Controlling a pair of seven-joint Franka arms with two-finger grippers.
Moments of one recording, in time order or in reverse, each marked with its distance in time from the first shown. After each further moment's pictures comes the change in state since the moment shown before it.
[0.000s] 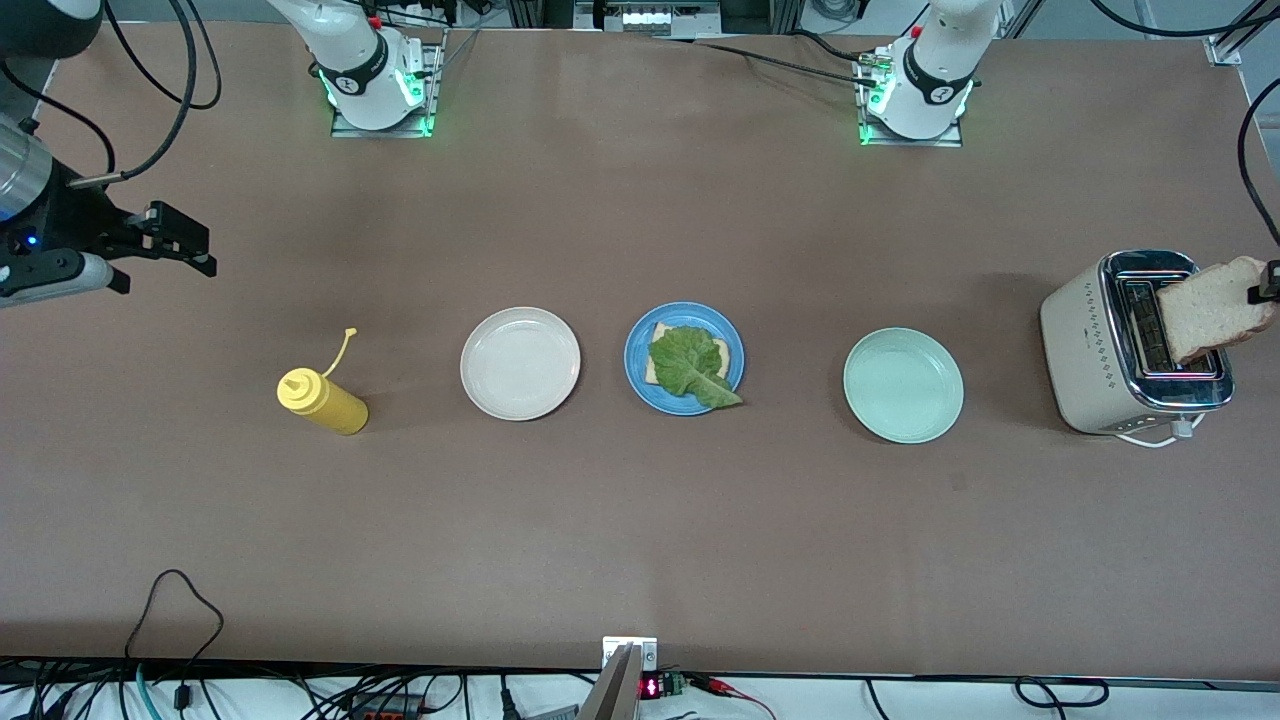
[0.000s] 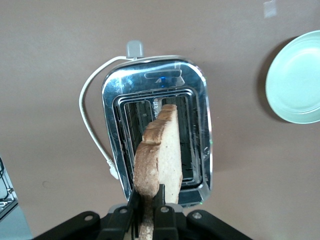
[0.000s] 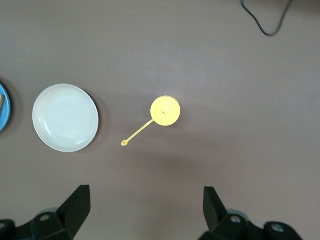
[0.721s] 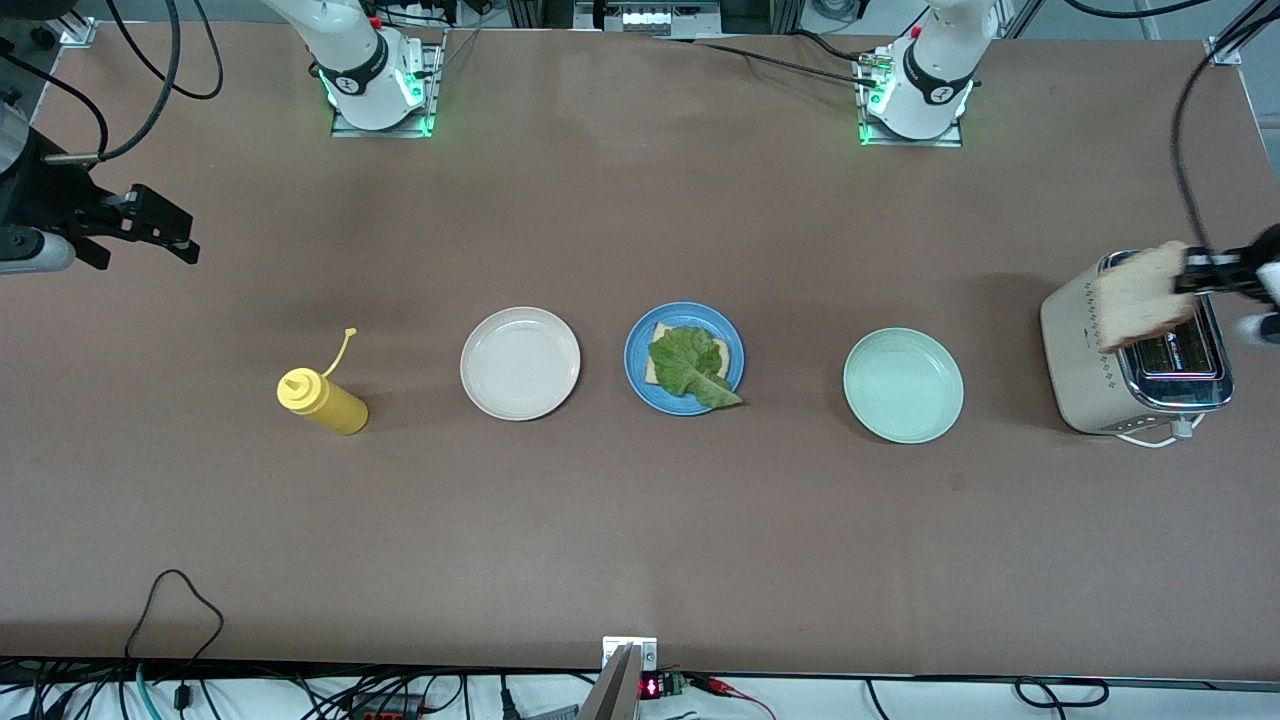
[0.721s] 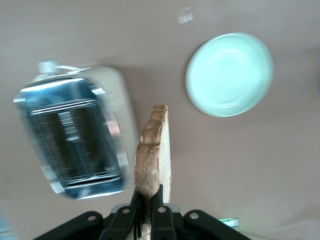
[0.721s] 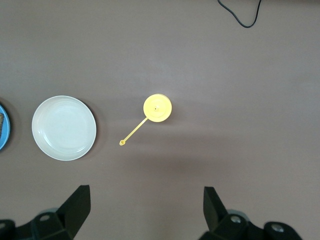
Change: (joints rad) left arm -0.268 0.010 -0.038 0.114 -0.083 -0.213 -0.245; right arm 0.208 -0.040 -0.224 0.000 -0.007 -0.015 0.073
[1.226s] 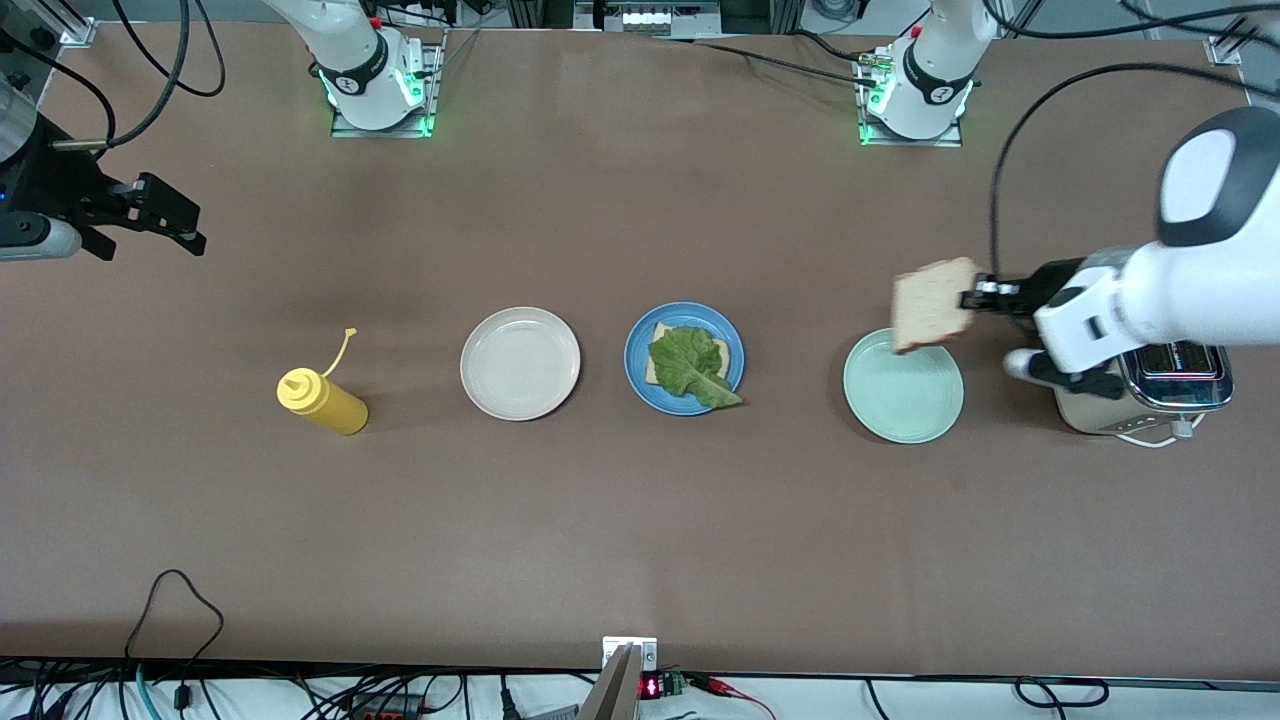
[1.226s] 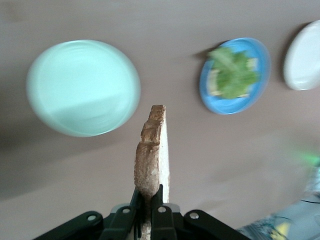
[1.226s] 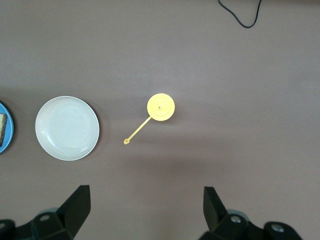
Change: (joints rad) left arm -0.206 0.128 -0.005 -0.011 -0.358 0.078 -0.157; right arm -0.011 -0.011 0.025 -0.004 -0.007 -0.004 0.019
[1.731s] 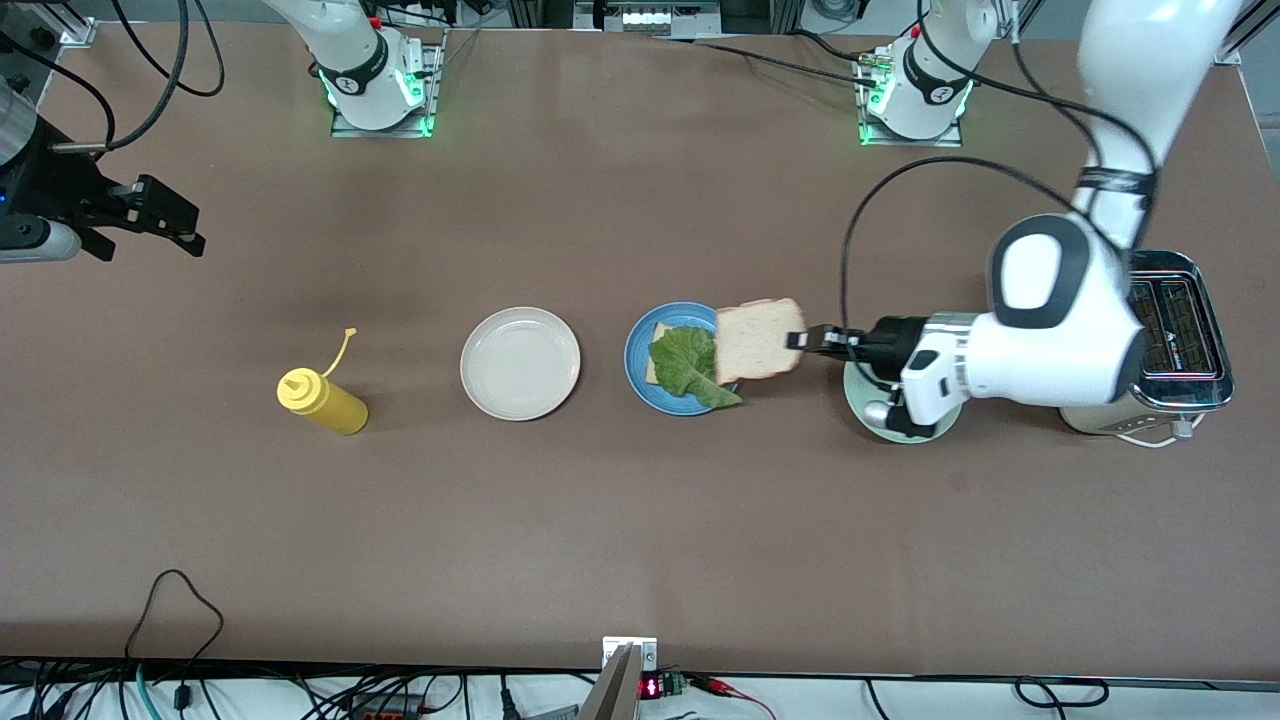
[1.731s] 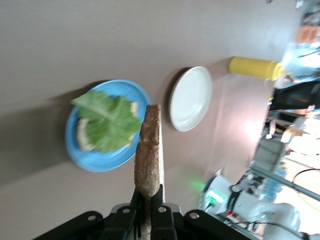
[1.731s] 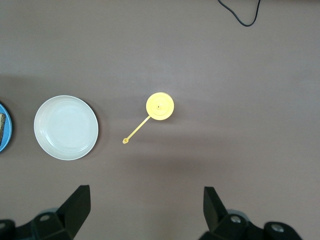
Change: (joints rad) left arm -0.118 0.129 -0.002 -0.175 -0.495 0.407 0.101; right arm 0.001 0.001 -0.002 -0.004 -0.001 0.001 0.000
